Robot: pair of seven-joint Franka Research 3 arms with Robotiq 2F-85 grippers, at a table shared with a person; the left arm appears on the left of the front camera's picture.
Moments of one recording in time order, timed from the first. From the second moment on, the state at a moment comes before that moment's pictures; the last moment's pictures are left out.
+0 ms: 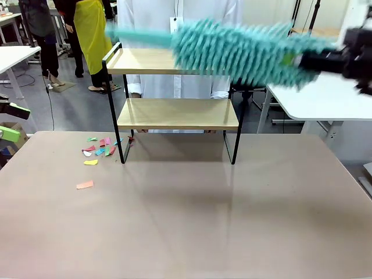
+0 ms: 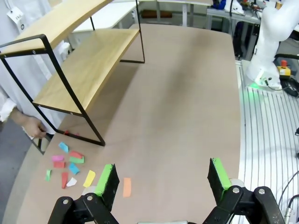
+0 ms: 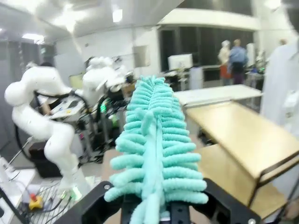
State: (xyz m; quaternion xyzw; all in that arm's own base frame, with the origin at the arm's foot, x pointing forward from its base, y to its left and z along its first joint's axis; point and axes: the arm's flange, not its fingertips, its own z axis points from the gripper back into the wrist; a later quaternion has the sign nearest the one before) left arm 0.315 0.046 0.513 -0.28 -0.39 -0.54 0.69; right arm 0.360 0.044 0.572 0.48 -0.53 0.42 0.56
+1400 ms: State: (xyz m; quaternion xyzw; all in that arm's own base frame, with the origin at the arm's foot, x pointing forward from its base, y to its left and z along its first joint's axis) left arm 0.314 0.047 0.513 -0.28 -0.39 -0.54 0.69; right arm 0.364 -0.118 0.510 0.14 -0.65 0.04 0.74
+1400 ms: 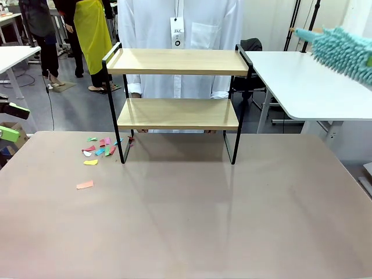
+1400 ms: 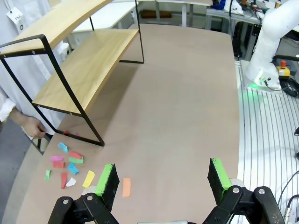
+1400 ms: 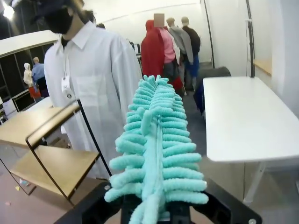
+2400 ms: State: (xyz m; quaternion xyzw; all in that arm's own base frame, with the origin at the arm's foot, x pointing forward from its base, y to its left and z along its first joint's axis) left arm 0.314 0.047 0.513 -0.28 -0.39 -0.54 0.69; right arm 0.374 -0.113 0.449 0.16 -0.61 0.01 0.78
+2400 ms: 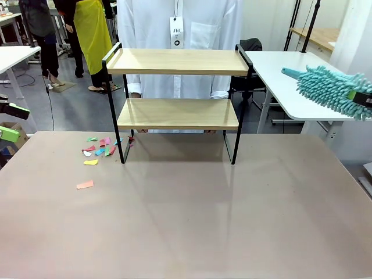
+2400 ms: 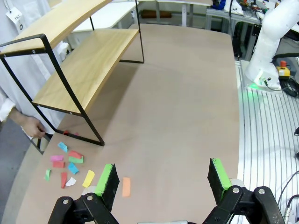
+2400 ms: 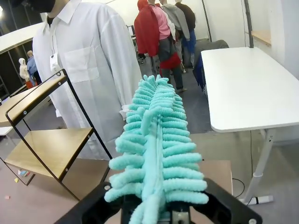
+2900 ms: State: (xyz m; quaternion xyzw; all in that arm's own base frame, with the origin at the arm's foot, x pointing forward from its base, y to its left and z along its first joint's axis) left arm 0.314 0.048 0.513 -0.28 -0.39 -0.54 0.69; right arm 0.374 -0.113 0.449 0.16 -0.61 0.01 0.78
